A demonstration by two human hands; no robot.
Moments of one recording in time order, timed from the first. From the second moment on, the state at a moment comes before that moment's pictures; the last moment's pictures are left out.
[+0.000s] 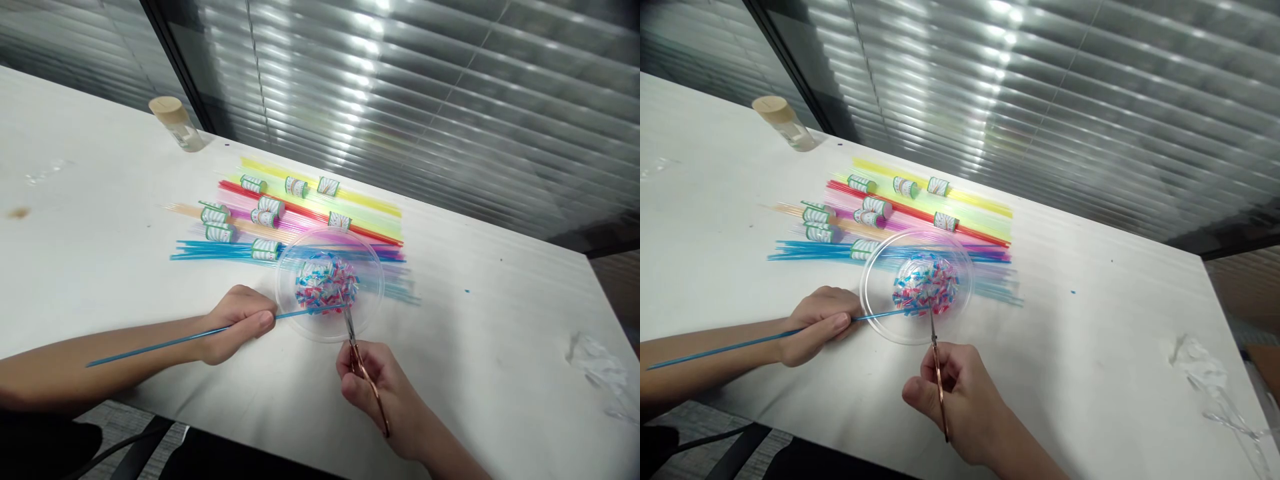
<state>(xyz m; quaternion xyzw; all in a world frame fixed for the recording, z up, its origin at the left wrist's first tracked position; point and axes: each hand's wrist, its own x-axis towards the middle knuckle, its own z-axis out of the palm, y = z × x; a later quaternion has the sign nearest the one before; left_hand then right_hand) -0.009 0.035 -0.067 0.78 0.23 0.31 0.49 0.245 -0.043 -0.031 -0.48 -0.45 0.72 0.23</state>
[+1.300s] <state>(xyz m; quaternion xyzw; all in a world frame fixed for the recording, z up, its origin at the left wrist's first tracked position) -0.009 0.036 -0.062 0.81 0.22 0.26 0.47 0.244 -0.041 -0.029 -0.48 -0.47 0.71 0.18</state>
